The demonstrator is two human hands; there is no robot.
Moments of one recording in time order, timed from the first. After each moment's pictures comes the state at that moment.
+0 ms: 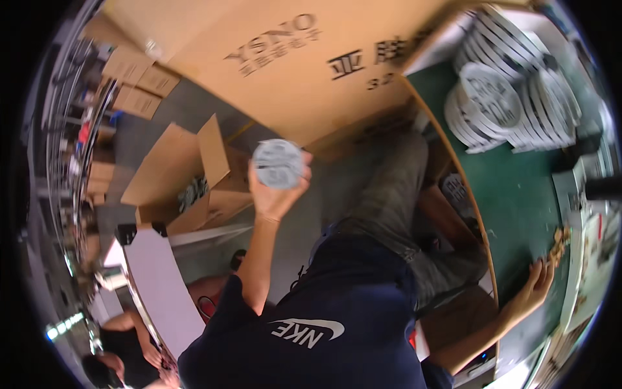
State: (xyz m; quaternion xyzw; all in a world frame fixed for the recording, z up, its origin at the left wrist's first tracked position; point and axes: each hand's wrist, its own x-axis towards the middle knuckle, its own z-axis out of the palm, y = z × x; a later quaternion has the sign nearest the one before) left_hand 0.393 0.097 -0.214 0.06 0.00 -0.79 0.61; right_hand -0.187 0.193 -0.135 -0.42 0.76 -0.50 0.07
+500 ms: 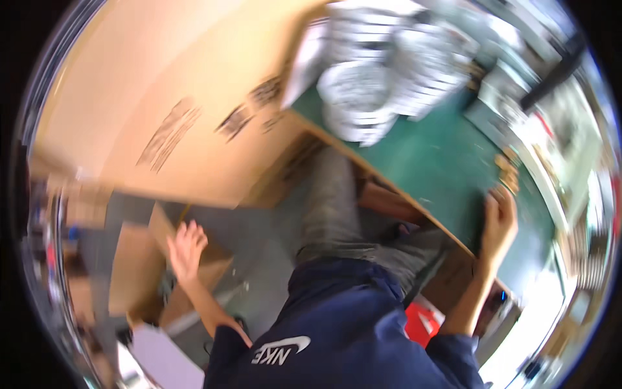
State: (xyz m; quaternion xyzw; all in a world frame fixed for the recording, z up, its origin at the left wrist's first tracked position) left_hand 0.526 0.102 -0.209 0.24 -0.31 -0.73 0.56; right_hand -0.150 0.177 -0.111 -0.39 0.77 -0.50 0.06
